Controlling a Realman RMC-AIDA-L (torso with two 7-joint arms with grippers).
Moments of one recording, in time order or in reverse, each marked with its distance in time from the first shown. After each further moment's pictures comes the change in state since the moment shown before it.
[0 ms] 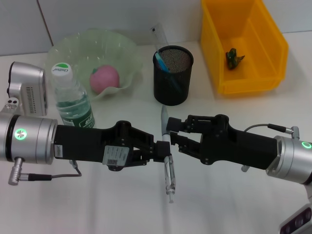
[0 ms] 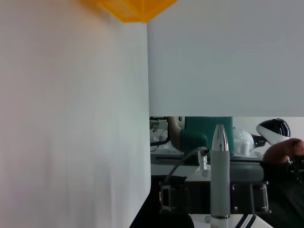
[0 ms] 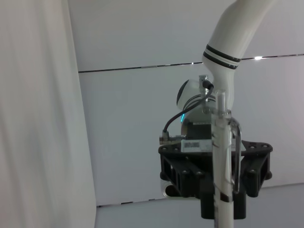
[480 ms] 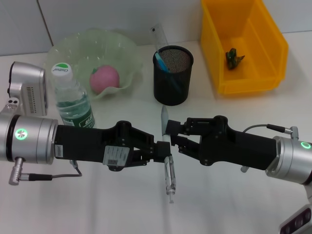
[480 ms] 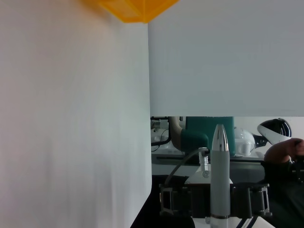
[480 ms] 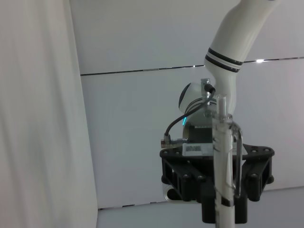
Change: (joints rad) left arm -0.001 0.000 0.003 0.000 0.000 -0.003 0.000; right arm 0.003 0.000 -0.009 0.000 0.000 0.001 -0.001
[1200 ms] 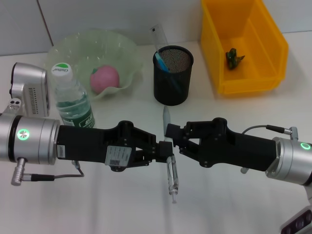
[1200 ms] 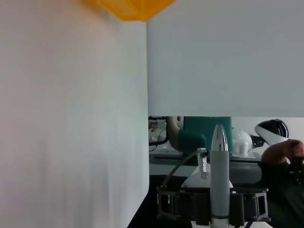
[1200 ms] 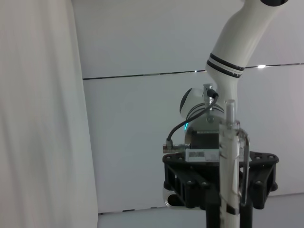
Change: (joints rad) left arm 0.000 -0.007 -0.003 0.000 0.000 -0.001 -0.006; right arm 0.002 -0.001 -0.014 0.000 0.000 -0.006 -0.006
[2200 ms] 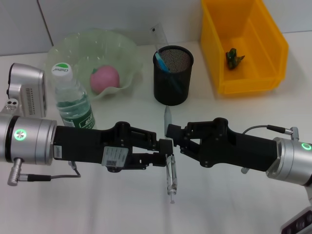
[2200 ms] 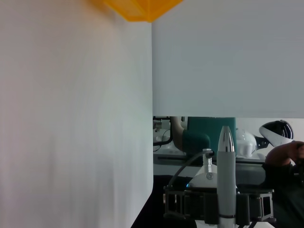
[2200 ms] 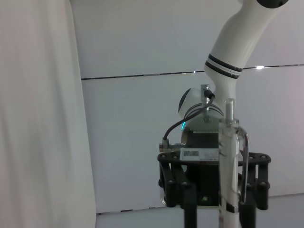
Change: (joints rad) left arm 0.003 0.008 -0.003 0.000 0.009 0.002 -0.006; right arm -0.005 0.002 0.000 -0.006 0.002 -0.005 -0.001
